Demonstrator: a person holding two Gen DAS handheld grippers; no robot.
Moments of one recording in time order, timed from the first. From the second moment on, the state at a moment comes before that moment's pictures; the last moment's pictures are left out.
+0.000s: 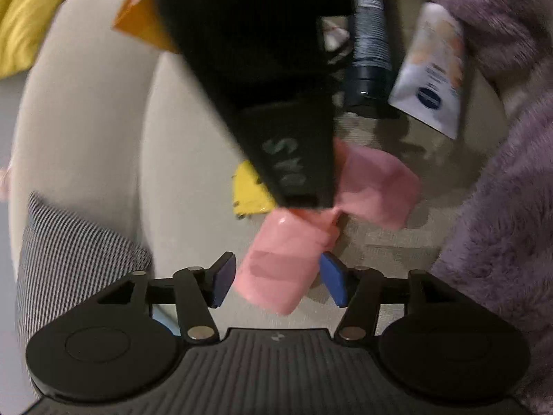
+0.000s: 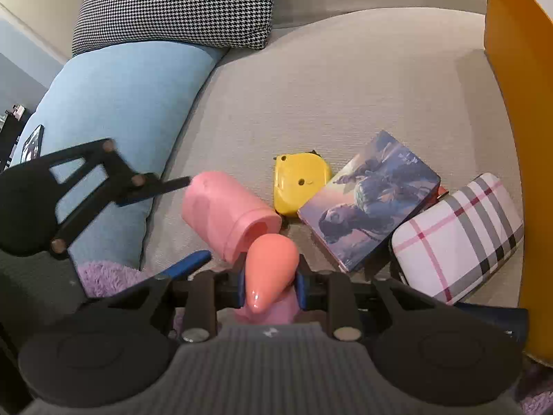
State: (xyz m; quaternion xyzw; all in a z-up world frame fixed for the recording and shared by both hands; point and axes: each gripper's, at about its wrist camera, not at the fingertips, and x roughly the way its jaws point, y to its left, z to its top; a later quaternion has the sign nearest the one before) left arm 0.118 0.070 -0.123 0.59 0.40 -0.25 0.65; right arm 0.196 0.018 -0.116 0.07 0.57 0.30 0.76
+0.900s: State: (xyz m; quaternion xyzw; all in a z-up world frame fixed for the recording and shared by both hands) left arm 0.130 0.061 -0.113 0.42 0.47 -0.15 0.76; right arm 0.185 -0.019 -0.109 0.10 0.56 0.31 0.76
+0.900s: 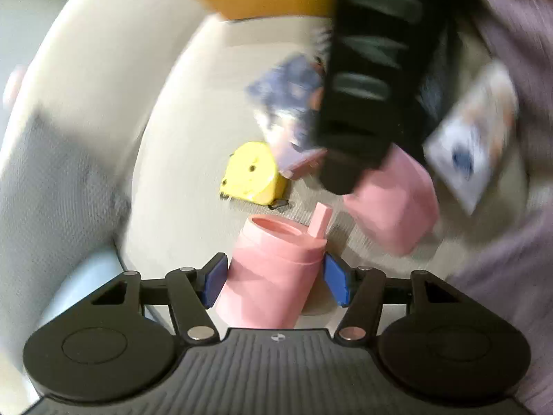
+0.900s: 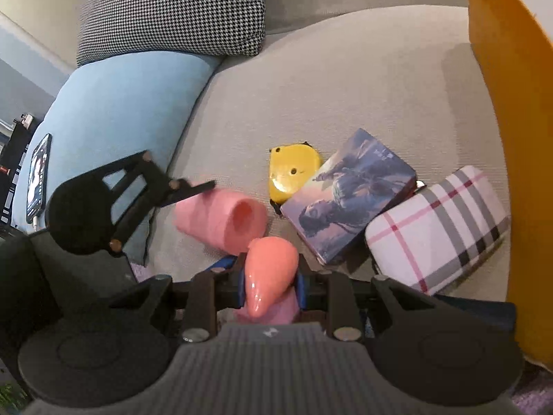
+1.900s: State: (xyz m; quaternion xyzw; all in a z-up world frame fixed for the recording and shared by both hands) left arm 0.168 -0.061 0.023 -0.01 0.35 -0.25 0.90; right arm 0.170 -0.241 0.031 0.01 0.41 0.19 0.89
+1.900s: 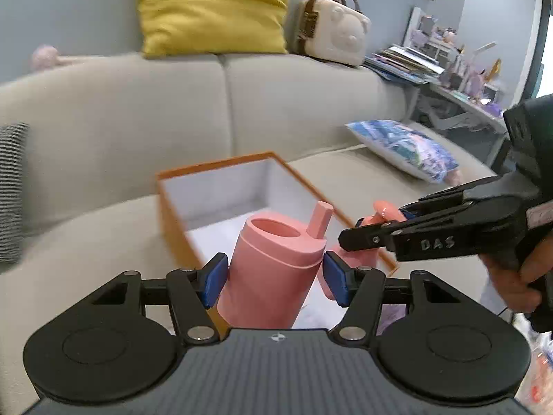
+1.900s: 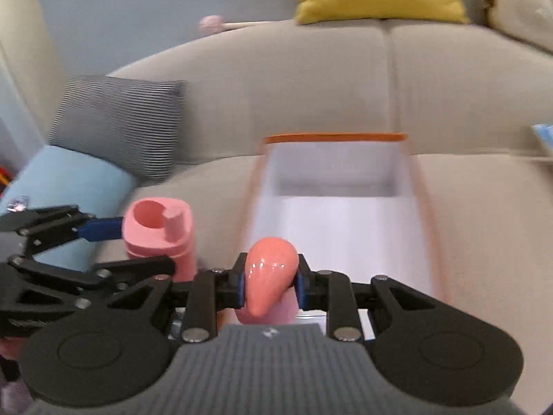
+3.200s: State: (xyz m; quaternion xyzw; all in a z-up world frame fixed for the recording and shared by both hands) left arm 0.251 -0.129 -0.097 -0.12 0.52 -0.27 0.80; right arm 0.252 -0.257 -0.090 -0.22 0.55 0.28 0.75
